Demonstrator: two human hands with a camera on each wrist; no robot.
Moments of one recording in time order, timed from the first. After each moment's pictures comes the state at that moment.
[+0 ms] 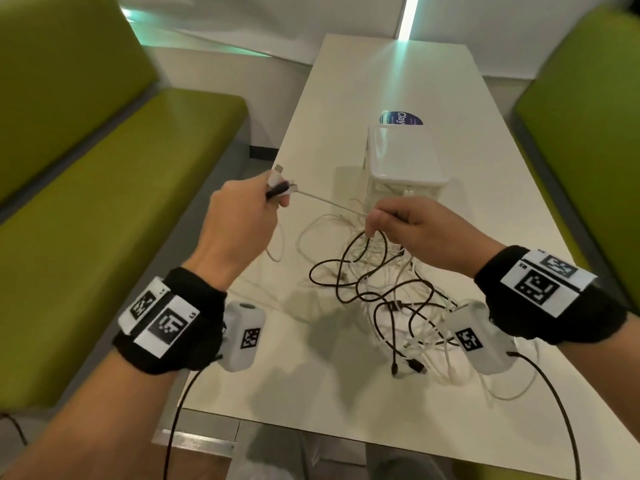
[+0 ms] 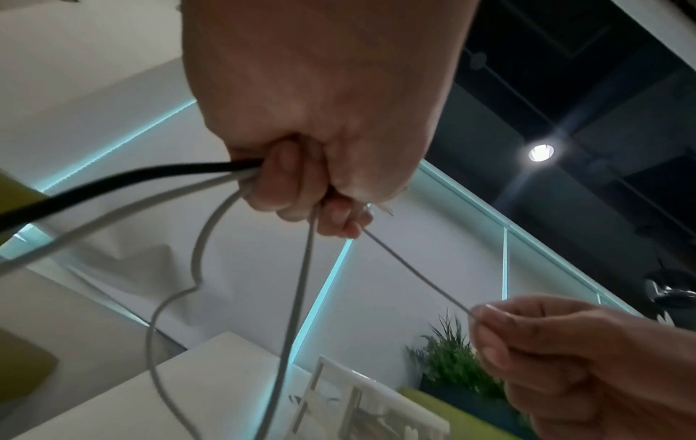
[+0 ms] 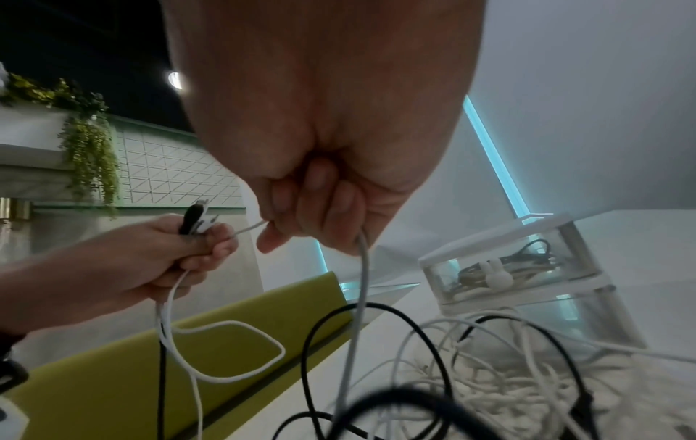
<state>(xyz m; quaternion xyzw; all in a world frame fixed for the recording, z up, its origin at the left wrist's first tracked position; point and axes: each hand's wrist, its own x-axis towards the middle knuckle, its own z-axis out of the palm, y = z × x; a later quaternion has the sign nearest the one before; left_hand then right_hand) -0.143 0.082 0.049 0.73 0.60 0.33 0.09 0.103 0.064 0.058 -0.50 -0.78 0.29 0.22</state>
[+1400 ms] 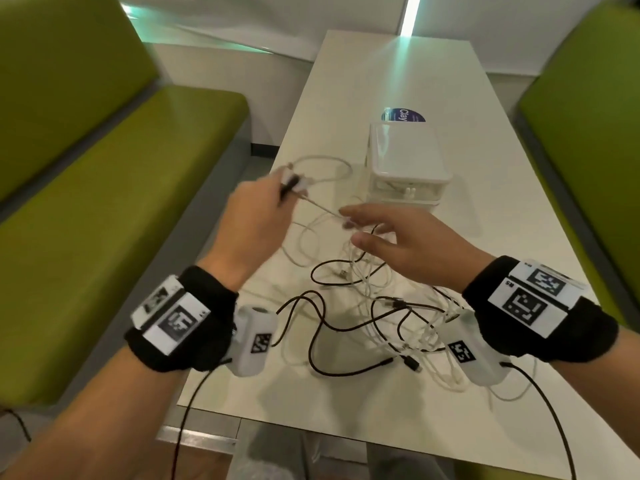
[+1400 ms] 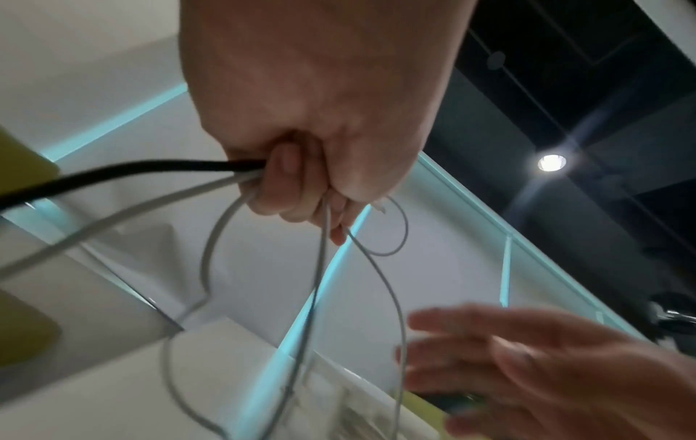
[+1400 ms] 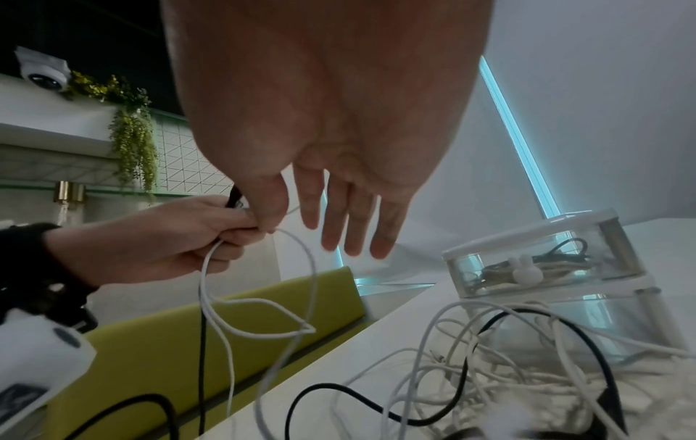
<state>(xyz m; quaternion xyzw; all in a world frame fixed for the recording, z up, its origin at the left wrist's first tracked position) -0.132 0.082 0.046 0.75 0.54 0.36 0.14 0.089 0.054 0.047 -0.50 -0.80 0.27 0.21</state>
